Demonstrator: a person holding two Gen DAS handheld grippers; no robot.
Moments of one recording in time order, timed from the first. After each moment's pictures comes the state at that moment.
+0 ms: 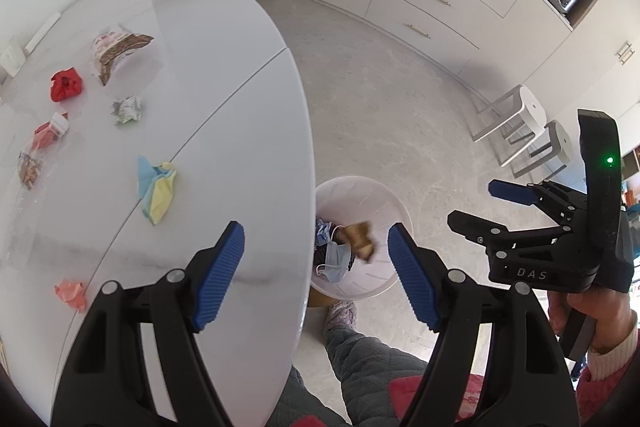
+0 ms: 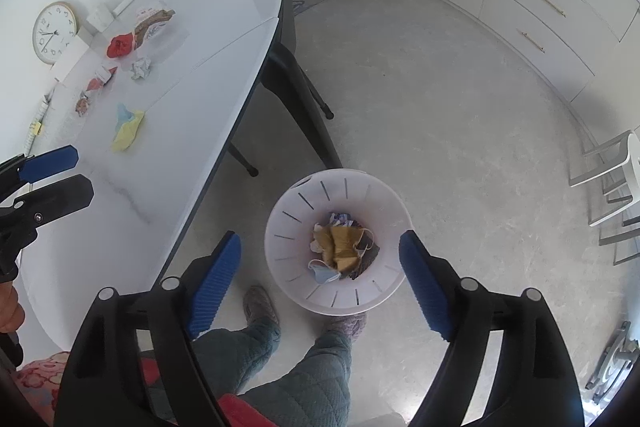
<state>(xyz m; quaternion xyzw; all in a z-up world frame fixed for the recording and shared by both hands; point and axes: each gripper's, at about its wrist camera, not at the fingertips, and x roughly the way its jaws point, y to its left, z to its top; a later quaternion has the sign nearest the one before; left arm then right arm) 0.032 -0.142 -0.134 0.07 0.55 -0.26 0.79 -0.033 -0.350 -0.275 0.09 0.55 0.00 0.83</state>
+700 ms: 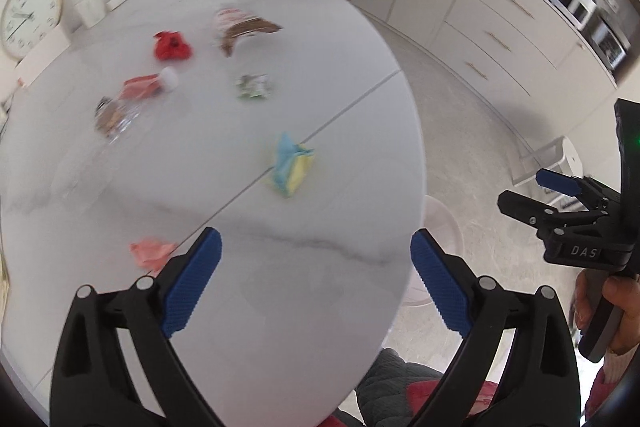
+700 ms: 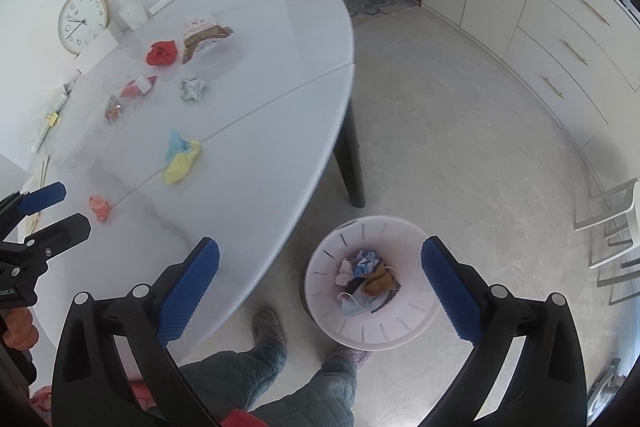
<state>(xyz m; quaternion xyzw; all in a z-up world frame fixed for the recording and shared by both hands) 0.040 -0.023 -0.124 0.02 0.54 -0.16 0.83 0.011 -0.275 -0.241 0.05 0.52 0.03 0.85</state>
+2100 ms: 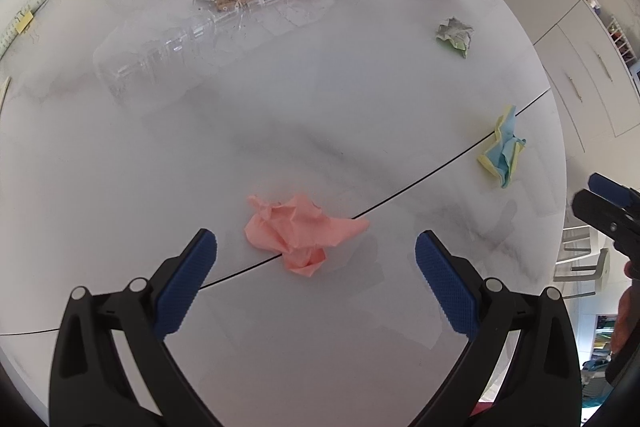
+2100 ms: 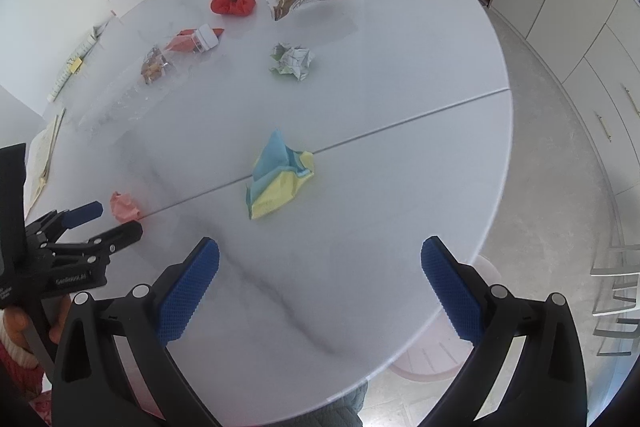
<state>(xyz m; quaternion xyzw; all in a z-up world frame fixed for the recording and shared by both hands) 0.083 0.113 -0.234 -0.07 0.60 -0.04 0.79 0.092 -0.143 -0.284 -0.01 0.56 0.12 0.82</state>
